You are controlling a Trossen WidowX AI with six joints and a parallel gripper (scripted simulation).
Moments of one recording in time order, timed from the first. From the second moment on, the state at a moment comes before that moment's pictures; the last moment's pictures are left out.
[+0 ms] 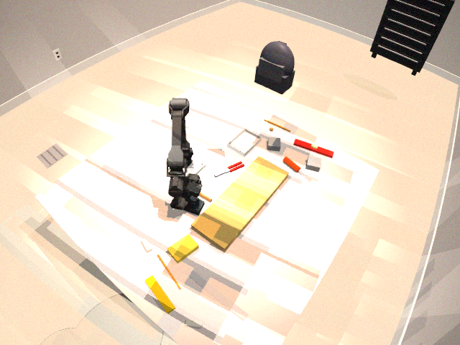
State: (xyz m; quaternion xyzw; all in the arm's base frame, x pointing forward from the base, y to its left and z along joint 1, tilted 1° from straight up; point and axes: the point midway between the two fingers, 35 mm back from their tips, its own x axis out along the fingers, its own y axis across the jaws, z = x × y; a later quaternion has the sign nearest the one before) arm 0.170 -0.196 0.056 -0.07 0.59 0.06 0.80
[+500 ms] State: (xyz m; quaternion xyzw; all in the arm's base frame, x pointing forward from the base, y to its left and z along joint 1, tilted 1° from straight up) arm 0.170 -0.196 0.055 -0.07 0.59 0.06 0.80
